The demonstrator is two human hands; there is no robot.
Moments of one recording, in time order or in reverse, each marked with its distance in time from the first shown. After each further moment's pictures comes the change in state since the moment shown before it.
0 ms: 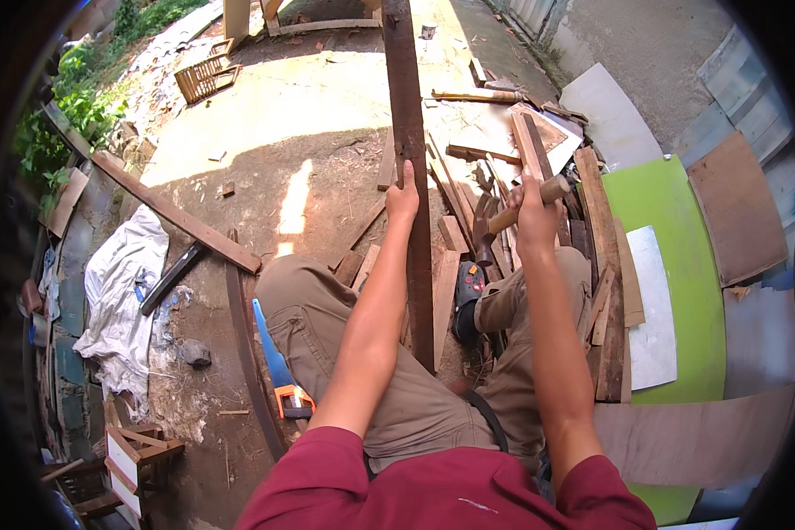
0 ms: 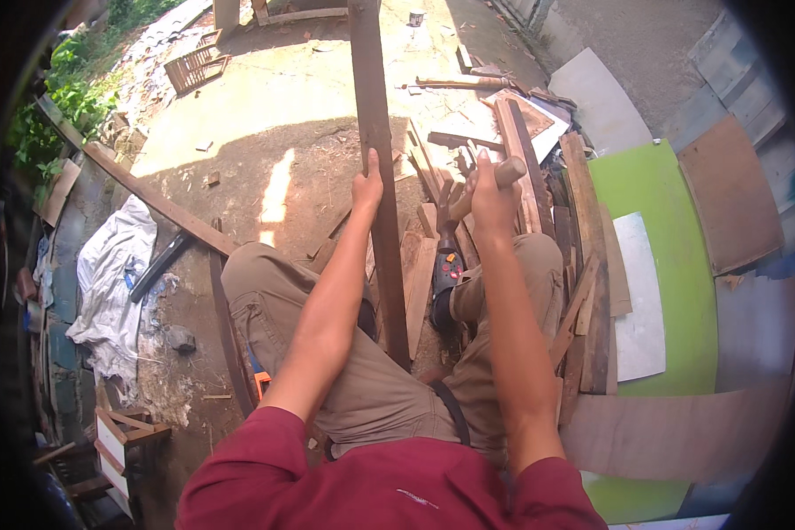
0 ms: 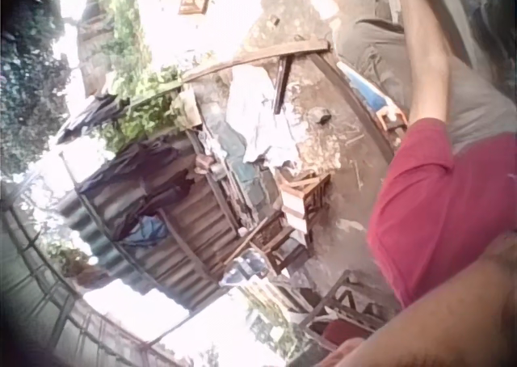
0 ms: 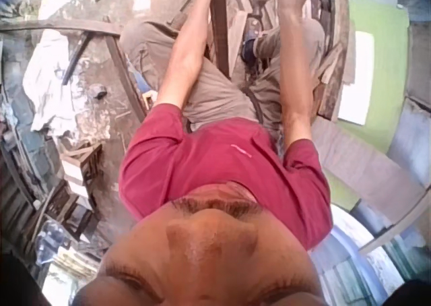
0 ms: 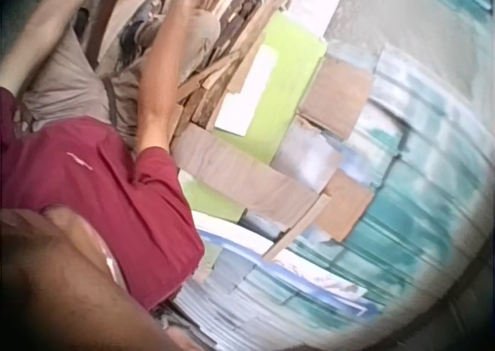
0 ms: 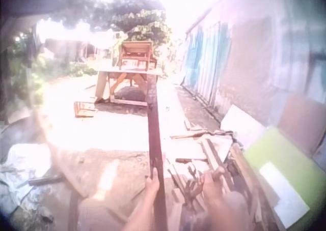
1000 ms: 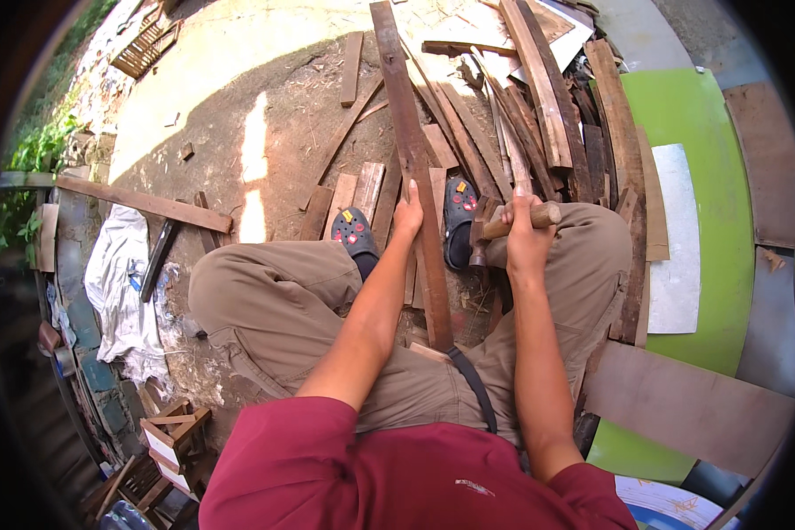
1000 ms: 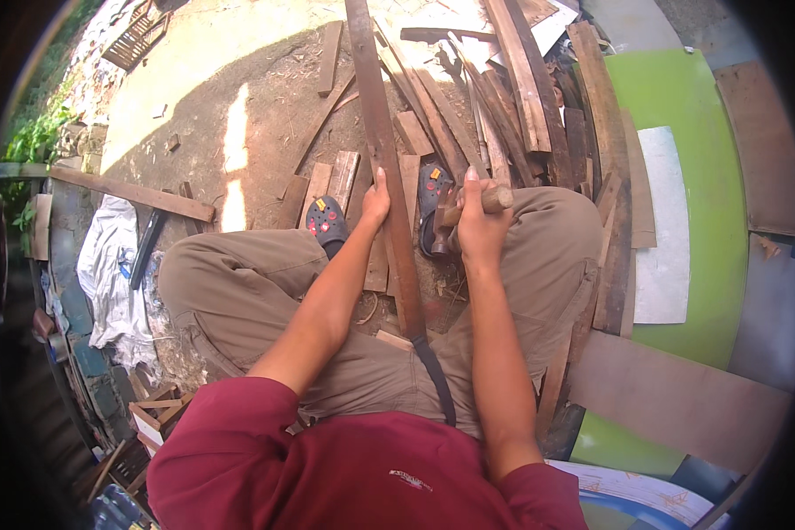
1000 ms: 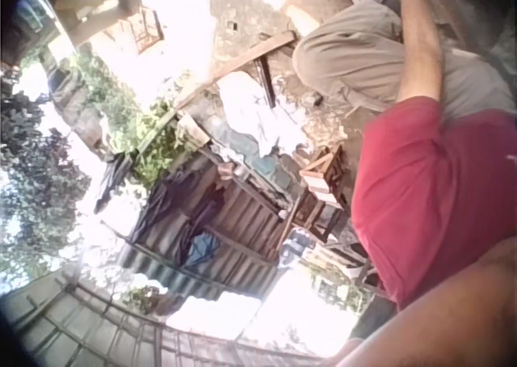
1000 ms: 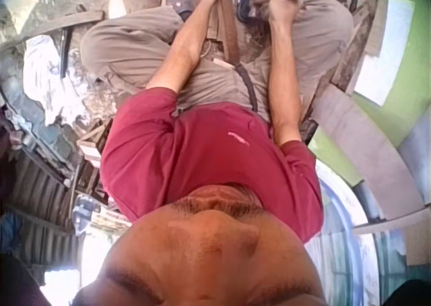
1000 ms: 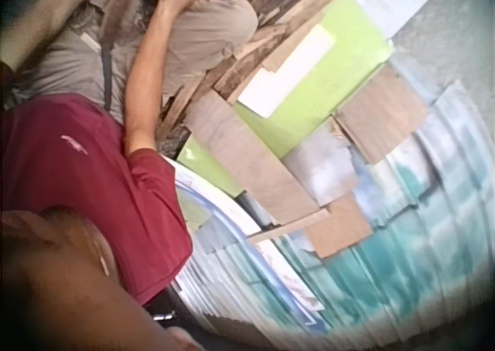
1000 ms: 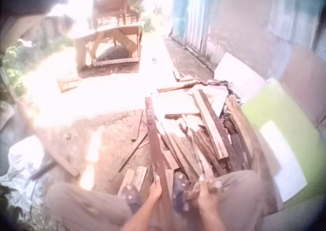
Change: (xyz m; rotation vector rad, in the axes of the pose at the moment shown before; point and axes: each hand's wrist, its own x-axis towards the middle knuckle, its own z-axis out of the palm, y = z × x) left_hand -0.095 -0.210 0.096 0.311 -0.240 -0.273; right_hand -0.054 0.104 -0.116 -0.092 0.145 0.212
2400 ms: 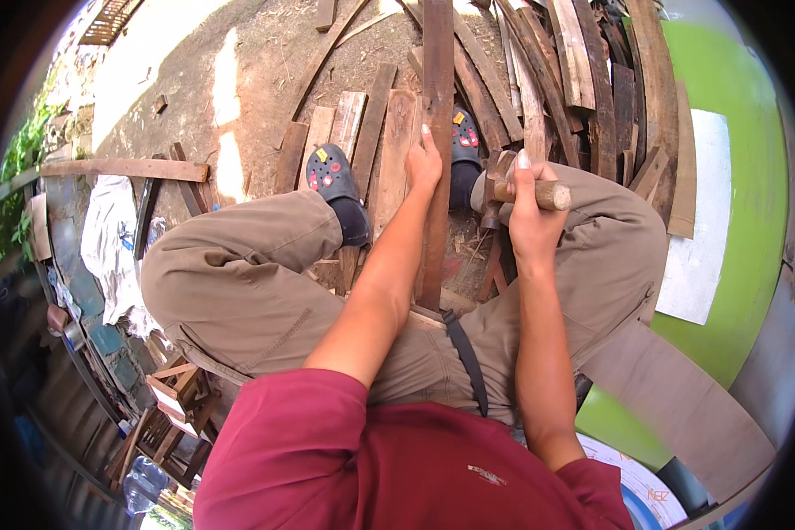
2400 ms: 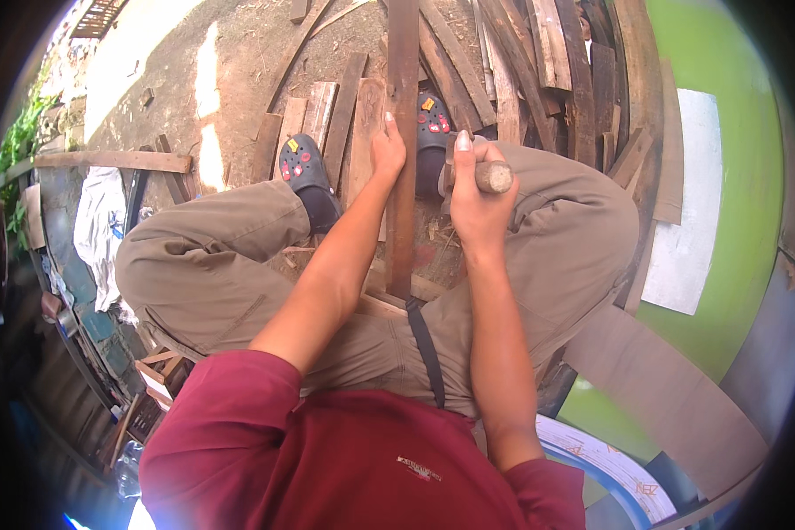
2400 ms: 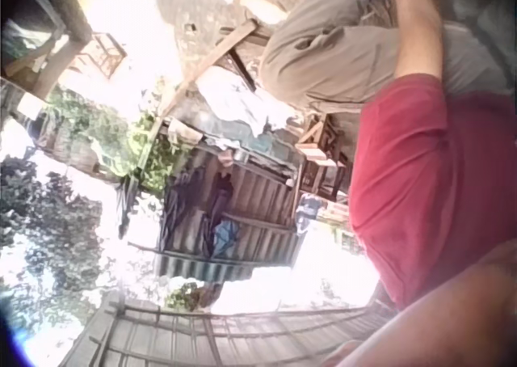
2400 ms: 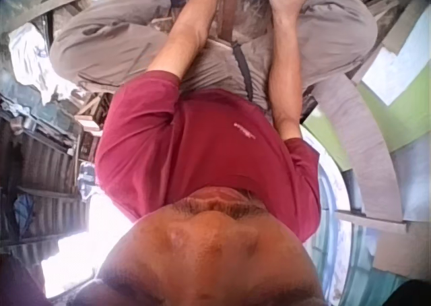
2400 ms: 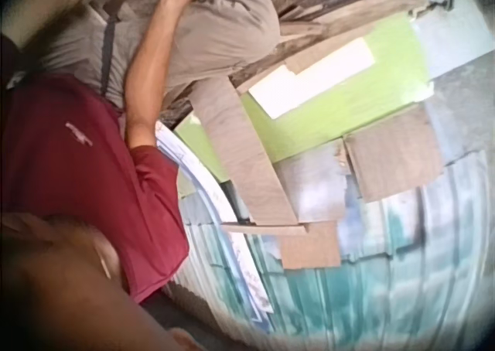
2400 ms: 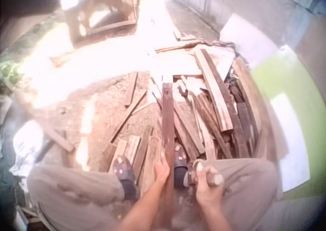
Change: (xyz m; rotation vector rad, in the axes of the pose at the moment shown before) left_hand -0.023 -0.004 0.079 0.149 0.143 -0.060; right_hand 0.009 0.013 -0.043 -0.205 -0.113 0.058
